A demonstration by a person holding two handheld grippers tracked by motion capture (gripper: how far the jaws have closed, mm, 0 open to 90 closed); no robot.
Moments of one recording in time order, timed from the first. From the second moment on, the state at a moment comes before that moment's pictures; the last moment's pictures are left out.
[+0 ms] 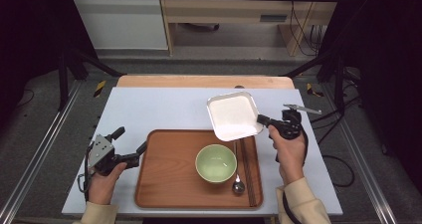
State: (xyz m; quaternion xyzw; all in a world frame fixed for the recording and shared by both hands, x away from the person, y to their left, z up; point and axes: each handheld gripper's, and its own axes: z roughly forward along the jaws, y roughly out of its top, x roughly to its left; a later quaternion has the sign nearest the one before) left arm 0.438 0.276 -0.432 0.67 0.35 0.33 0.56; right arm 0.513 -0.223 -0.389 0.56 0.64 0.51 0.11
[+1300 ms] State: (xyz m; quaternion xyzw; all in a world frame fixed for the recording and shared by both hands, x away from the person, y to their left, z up) left arm 0.492 0.143 -0.372 0.68 0.39 0.29 0.55; right arm 0.496 -0.139 -0.371 0.50 0.65 0.53 0.22
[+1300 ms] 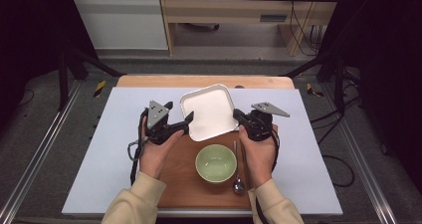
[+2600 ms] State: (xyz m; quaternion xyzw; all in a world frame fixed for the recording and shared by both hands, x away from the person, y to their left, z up) left arm 0.505 0.160 -0.381 0.61 0.44 0.29 0.59; right arm 0.485 -0.105 -0.391 0.48 0.68 0.52 0.22
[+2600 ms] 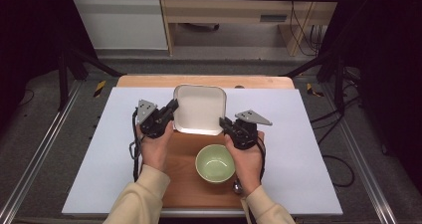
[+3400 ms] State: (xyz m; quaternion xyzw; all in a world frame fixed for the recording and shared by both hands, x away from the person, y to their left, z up) left arm 0.501 0.213 -0.380 0.61 0.46 0.32 0.56; right arm 0.481 -0.118 -0.397 0.40 0.71 0.54 0.22
